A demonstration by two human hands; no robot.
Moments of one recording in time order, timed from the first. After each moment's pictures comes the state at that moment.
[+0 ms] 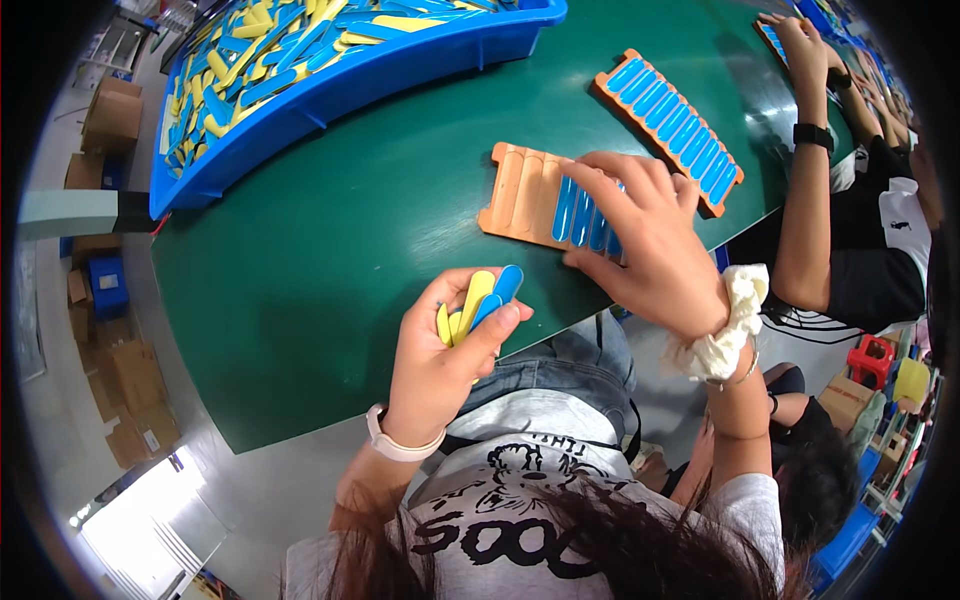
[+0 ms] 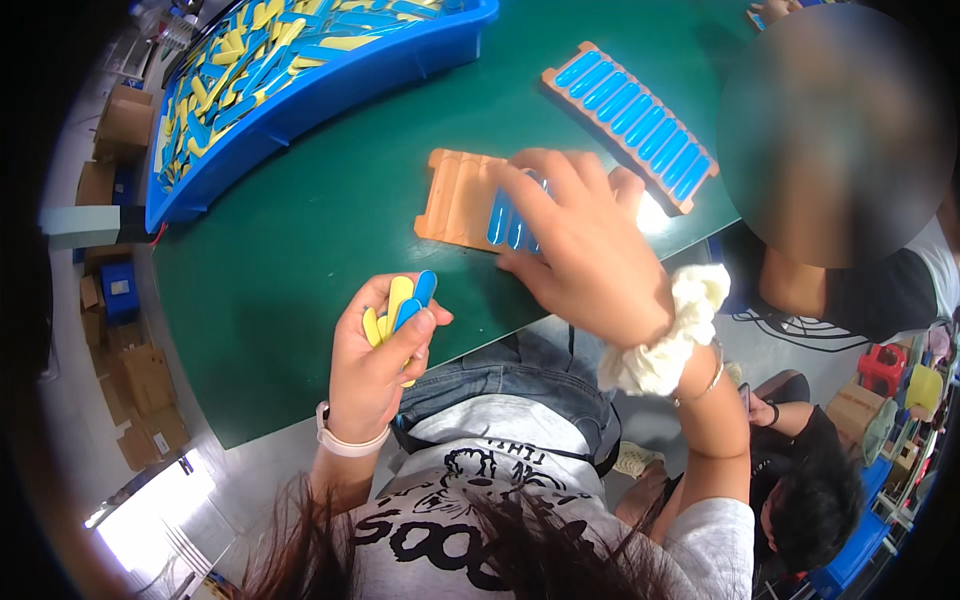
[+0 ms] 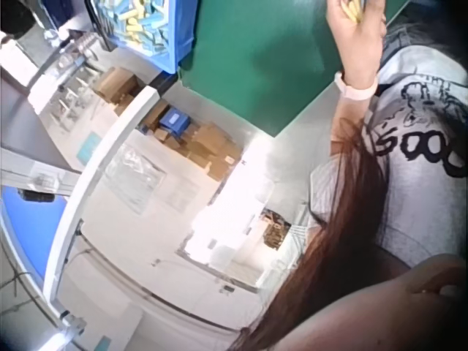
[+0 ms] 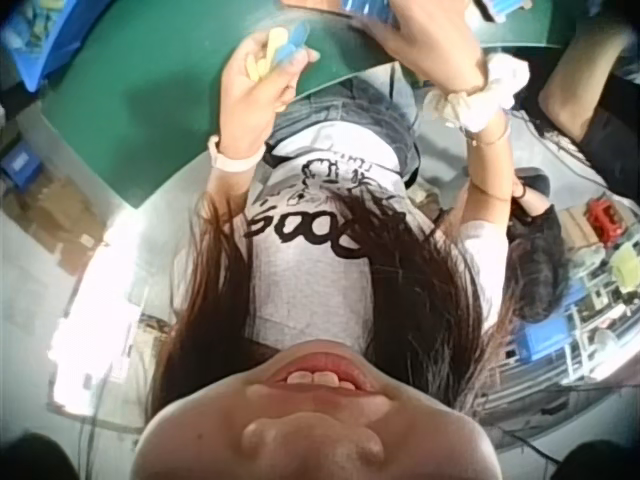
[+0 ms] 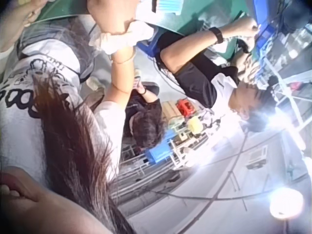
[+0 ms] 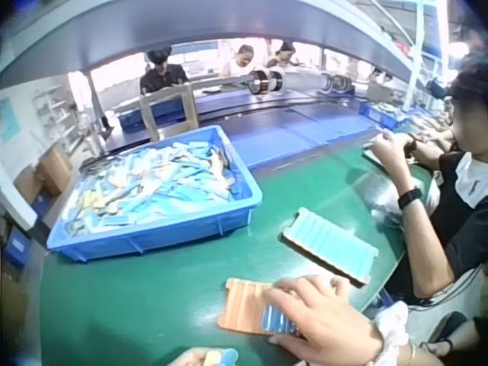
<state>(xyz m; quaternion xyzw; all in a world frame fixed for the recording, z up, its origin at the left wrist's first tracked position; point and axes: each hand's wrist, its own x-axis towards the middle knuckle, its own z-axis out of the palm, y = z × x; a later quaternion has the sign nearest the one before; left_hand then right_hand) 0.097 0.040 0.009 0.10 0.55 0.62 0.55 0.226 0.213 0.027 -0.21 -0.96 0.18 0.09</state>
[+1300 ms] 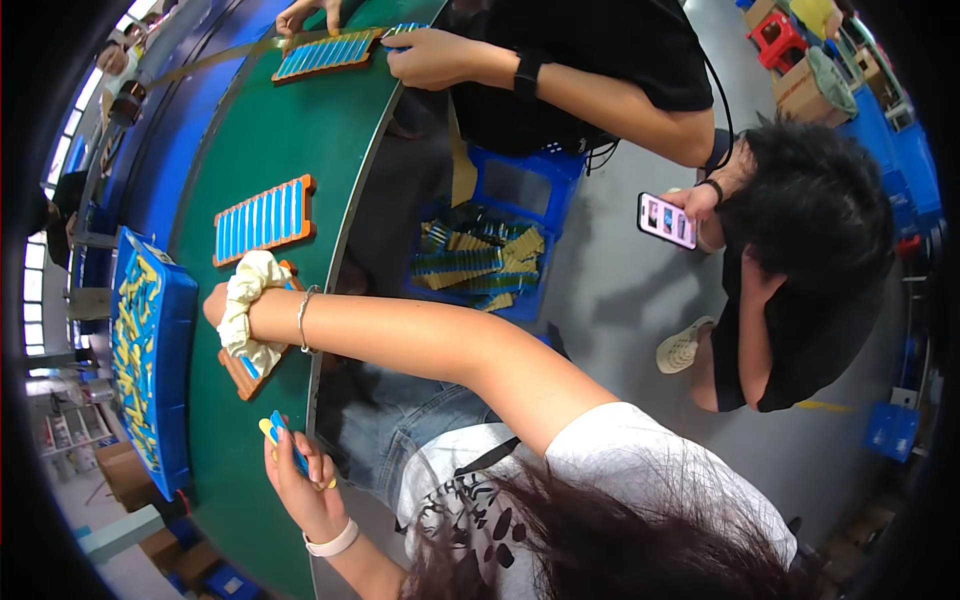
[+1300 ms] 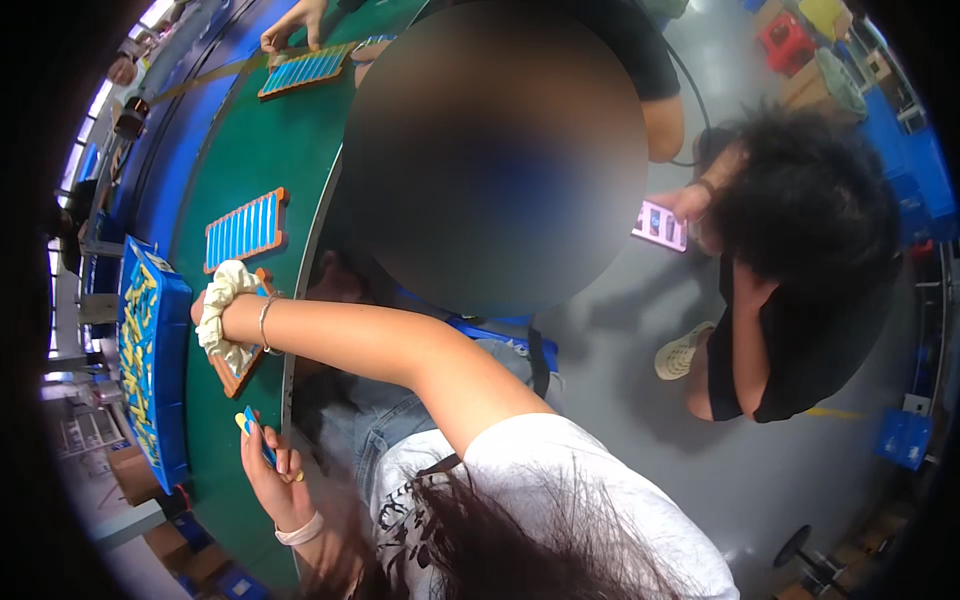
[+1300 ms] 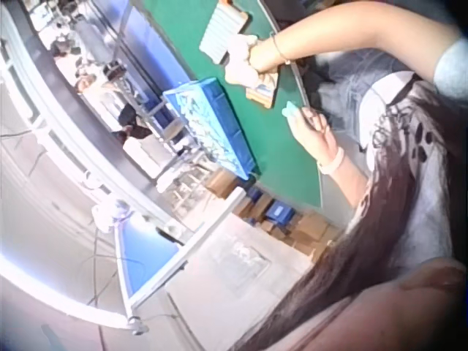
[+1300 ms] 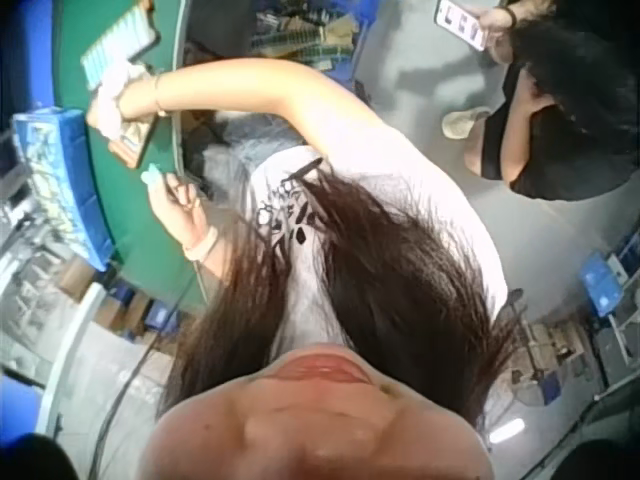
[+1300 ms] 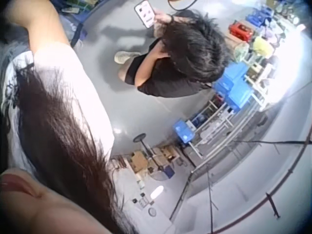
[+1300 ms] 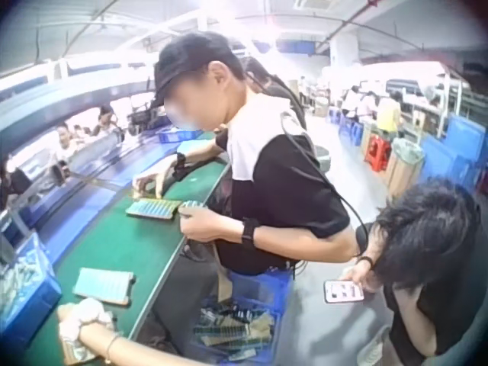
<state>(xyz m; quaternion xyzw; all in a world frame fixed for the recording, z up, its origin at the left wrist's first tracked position) 0.182 0.037 0.009 0.17 0.60 0.61 0.49 0.192 0.265 -0.017 -0.32 -0.89 0.27 0.19</state>
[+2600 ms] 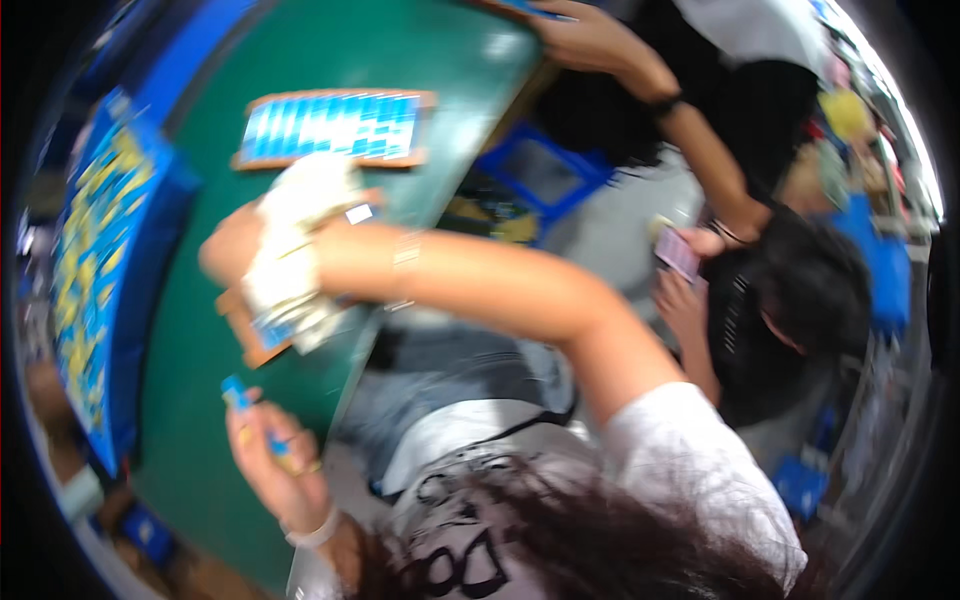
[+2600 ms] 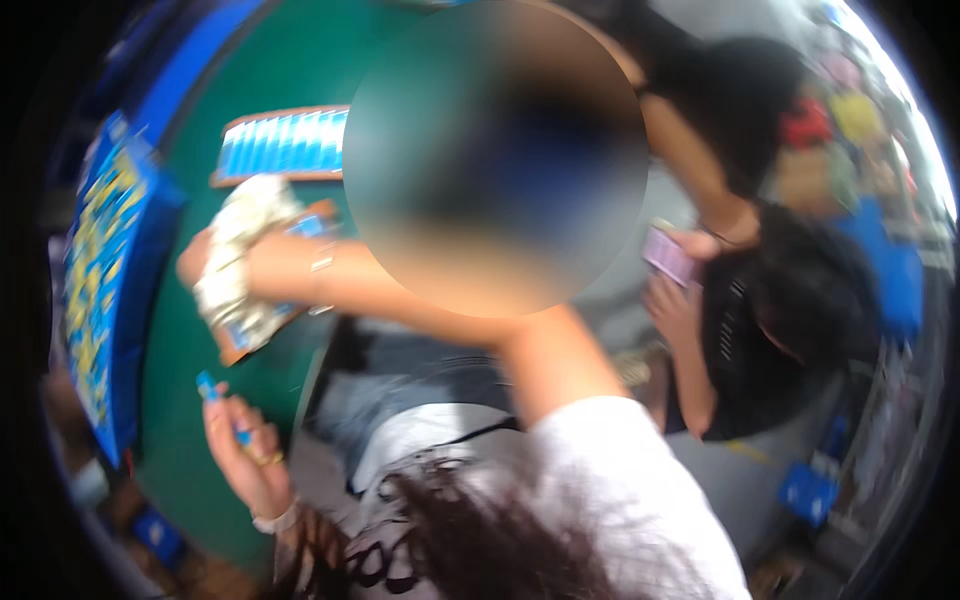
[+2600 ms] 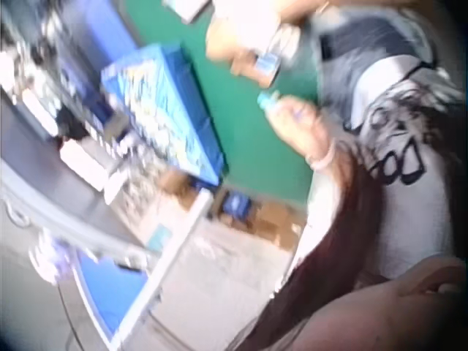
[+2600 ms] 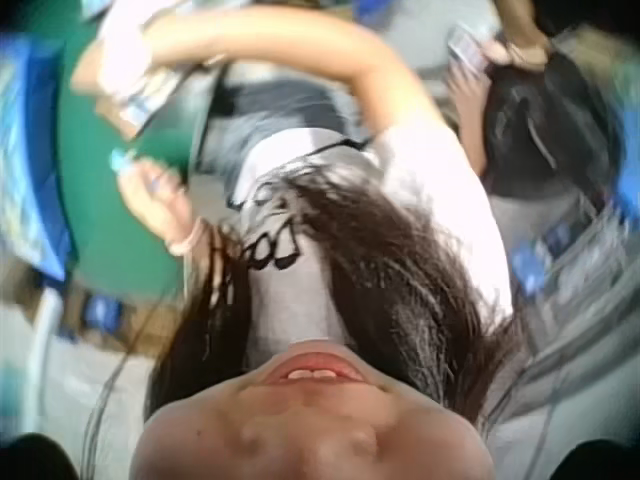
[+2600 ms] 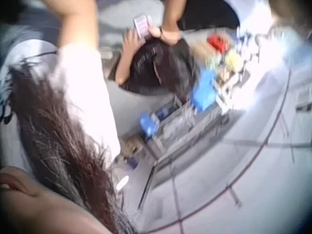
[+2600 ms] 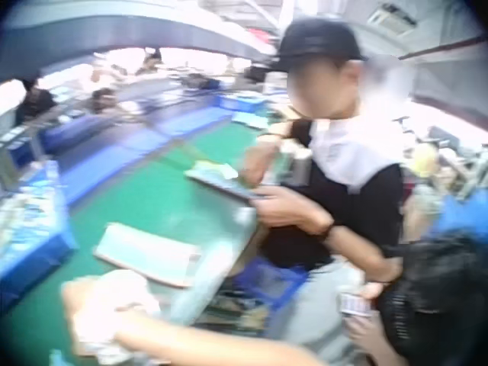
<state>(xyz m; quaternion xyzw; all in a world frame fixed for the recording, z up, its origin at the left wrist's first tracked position) 0.112 0.044 0.011 0.08 0.58 0.68 0.44 0.150 0.255 -0.021 -0.26 -0.94 0.23 -0.02</state>
